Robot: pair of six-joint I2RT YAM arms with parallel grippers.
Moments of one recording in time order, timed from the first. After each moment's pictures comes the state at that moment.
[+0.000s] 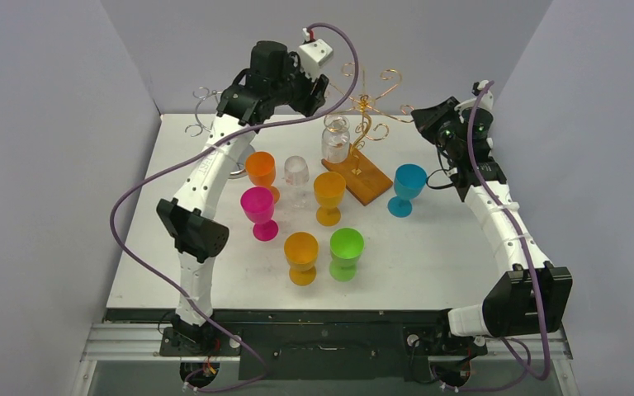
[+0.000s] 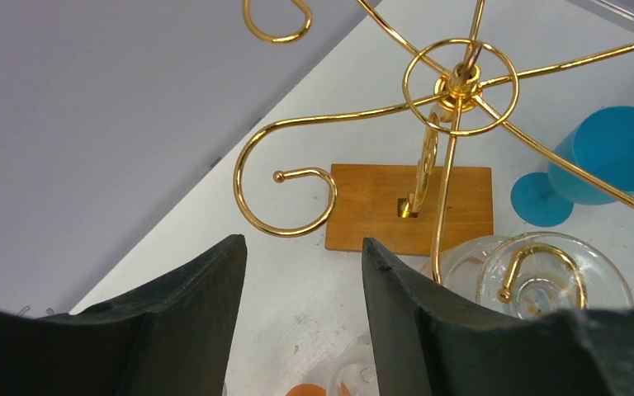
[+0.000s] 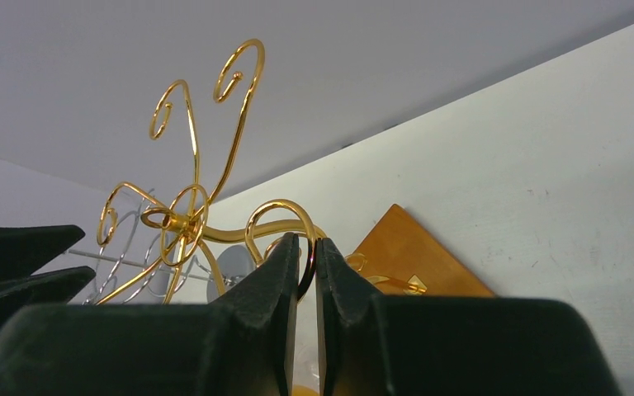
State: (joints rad) left arm -0.49 2.08 2.46 -0.77 0.24 0.25; right arm 0.08 1.37 1.23 0.00 -0.14 0.72
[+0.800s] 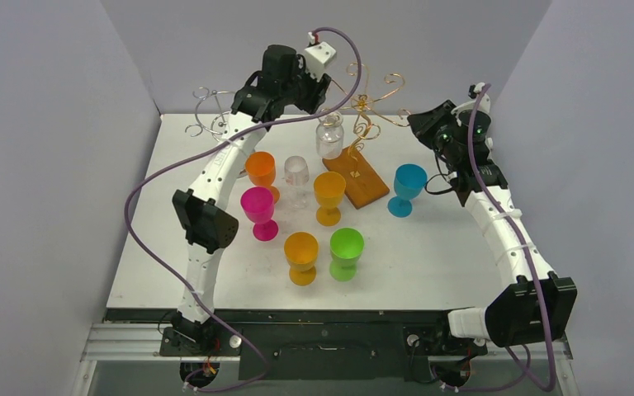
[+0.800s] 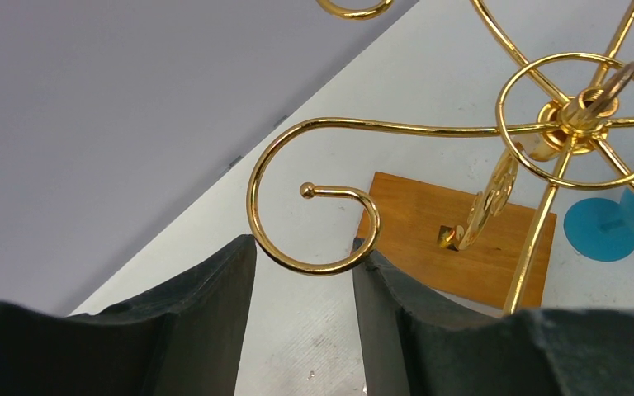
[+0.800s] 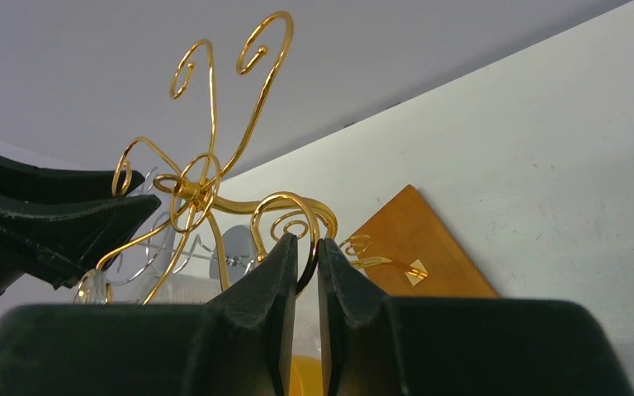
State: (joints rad) left arm -0.48 2.22 2.55 -0.71 0.17 0.24; right arm 0.11 1.33 1.23 -0.07 -0.12 0.72
